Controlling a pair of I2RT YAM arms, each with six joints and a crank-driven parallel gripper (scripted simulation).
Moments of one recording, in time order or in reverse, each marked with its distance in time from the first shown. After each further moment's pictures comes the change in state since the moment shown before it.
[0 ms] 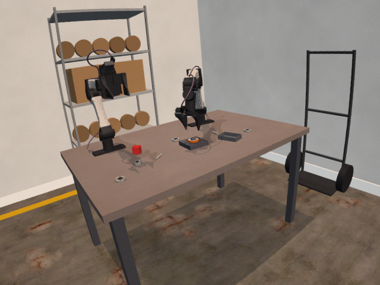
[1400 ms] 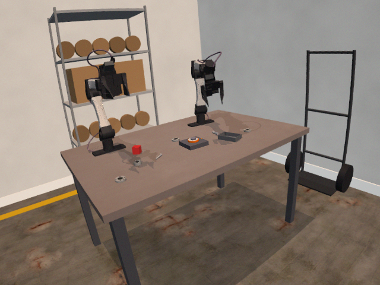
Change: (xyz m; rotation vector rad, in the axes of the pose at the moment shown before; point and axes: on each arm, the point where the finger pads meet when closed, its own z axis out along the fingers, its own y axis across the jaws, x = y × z) left arm 0.021 0.122 -0.146 -0.369 -0.554 -0.358; right arm 0.001 0.000 0.000 0.000 0.003 -0.002
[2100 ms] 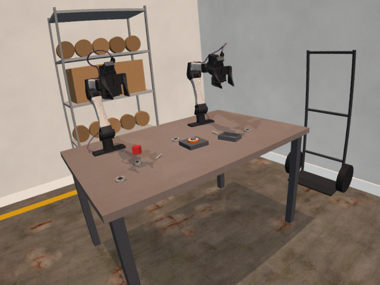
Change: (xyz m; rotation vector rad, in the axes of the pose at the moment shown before) left arm -0.021 0.092 -0.098 -0.281 -0.391 -0.191; right arm 0.002 0.000 0.000 0.001 0.005 -0.001
